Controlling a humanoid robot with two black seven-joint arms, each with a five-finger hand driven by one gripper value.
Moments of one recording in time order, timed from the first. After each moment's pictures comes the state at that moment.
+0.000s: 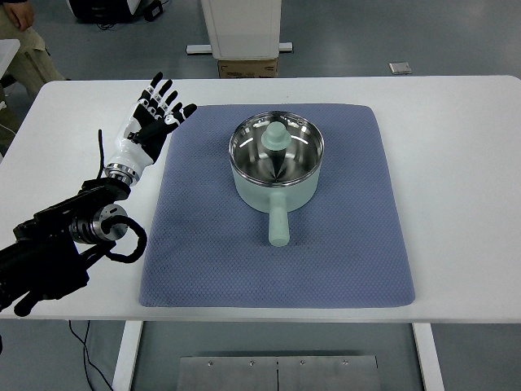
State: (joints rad) left arm -0.85 0.24 -0.31 -0.69 -0.17 -0.12 -0.61; right arm 0.04 0.00 0.56 0.08 -0.45 -0.03 0.05
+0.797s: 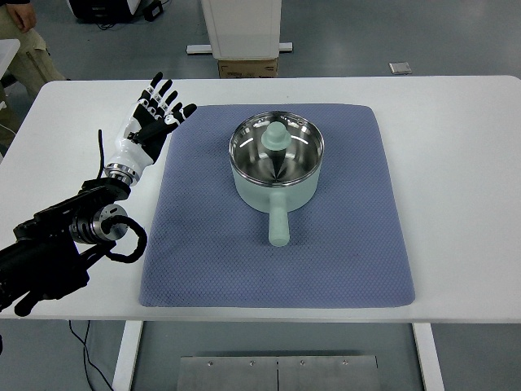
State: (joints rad) left arm -0.85 0.24 -0.31 -0.69 -0.17 -0.12 -0.61; right arm 0.04 0.00 0.56 0.08 -0.45 -0.03 0.05
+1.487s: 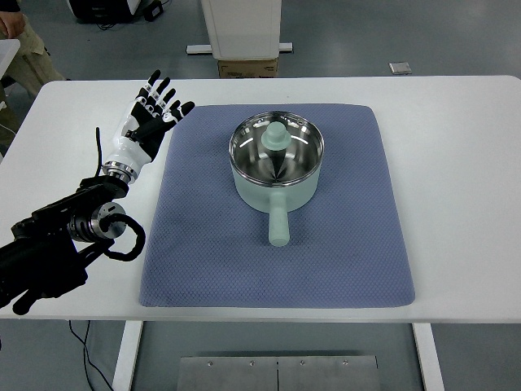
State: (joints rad) left arm -0.85 0.25 -0.31 -0.69 -0.17 -0.12 -0.61; right arm 0.04 0.00 0.56 0.08 -0.45 -0.03 0.05
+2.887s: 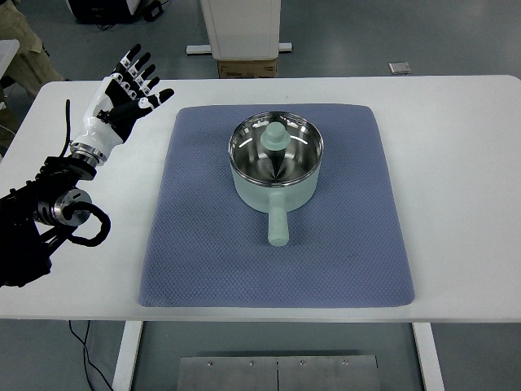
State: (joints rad) left arm -0.87 0.36 -0.41 -0.70 0.07 -0.19 -0.61; right arm 0.04 0.00 0.56 0.08 -0.45 -0.03 0.05
